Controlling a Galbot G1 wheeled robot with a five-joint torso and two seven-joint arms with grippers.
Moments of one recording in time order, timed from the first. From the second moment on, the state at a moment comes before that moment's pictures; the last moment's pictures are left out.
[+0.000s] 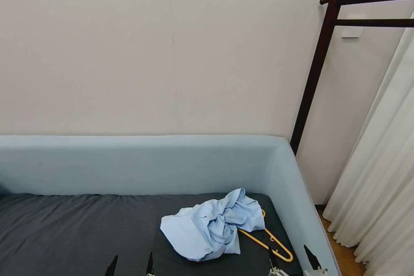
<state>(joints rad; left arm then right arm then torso) 1.83 -1.38 -0.40 -2.05 -0.18 -0.30 -0.19 -1.80 1.39 0.48 2.18 0.26 -0.05 0.07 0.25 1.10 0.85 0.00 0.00</state>
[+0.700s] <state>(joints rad) 1.92 -1.46 -0.43 -1.99 -0.14 -0.38 -0.22 -0.88 1.05 -0.22 1.59 0.72 -0.36 0.19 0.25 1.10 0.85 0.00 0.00</state>
